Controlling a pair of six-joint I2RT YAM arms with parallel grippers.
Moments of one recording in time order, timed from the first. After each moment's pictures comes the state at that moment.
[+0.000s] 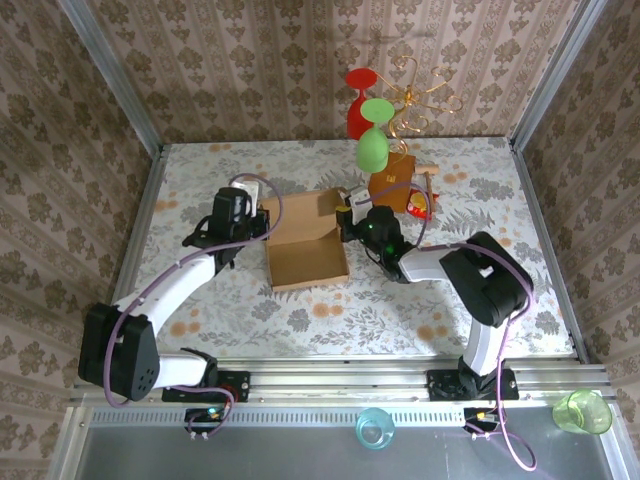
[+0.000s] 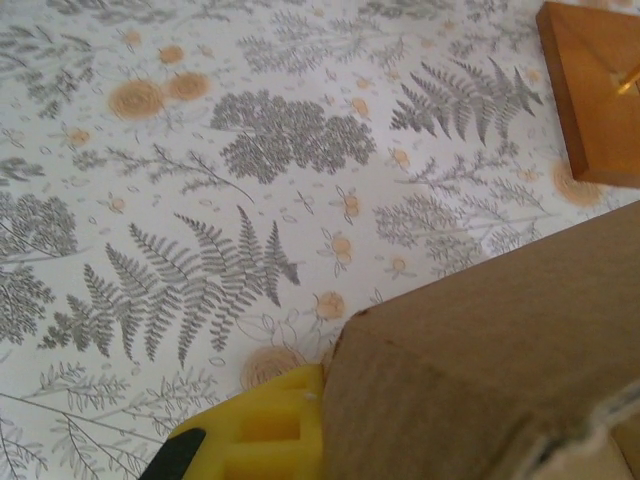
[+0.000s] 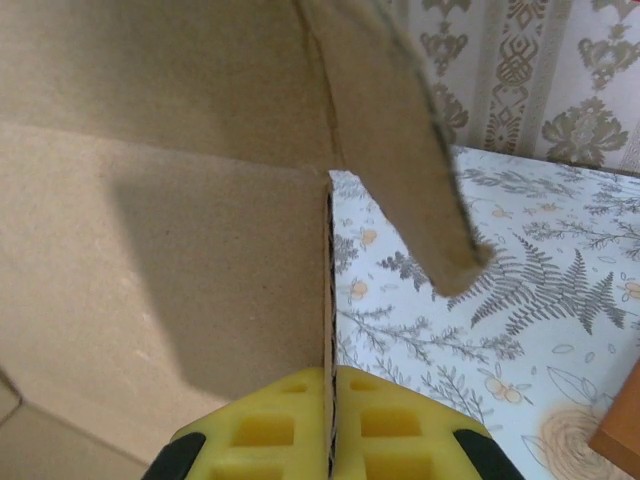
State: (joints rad) left arm -0.42 1.30 0.85 -0.17 -0.03 -0.21; right arm 0.57 1.85 0.83 0.82 0.05 0.11
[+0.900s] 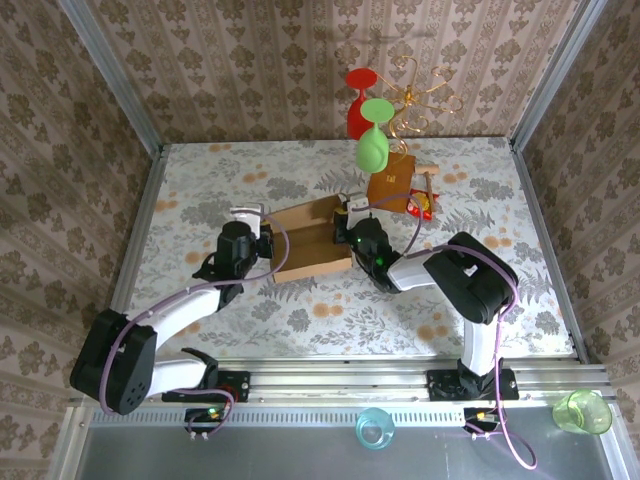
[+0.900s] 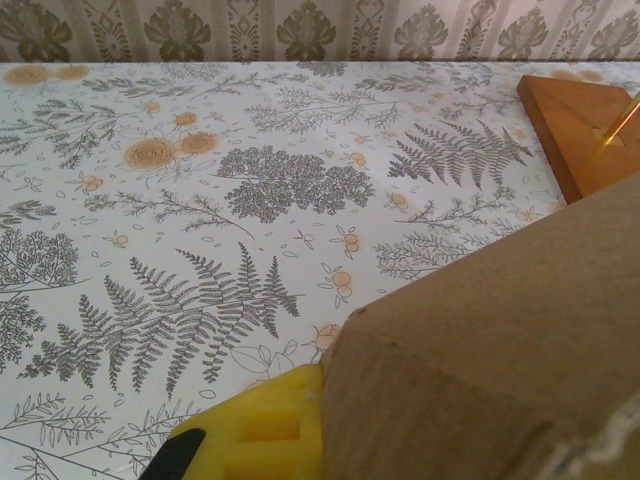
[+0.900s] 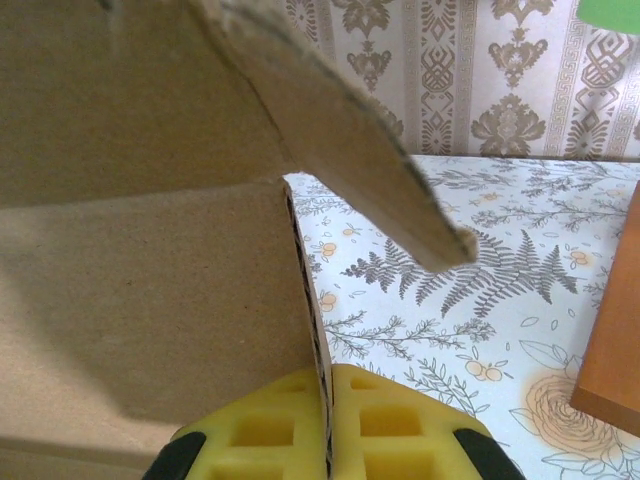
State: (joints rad) left arm -0.51 1.23 0.50 0.34 -0.17 -0.21; right arm 0.66 1.89 0.80 0.92 0.31 0.20
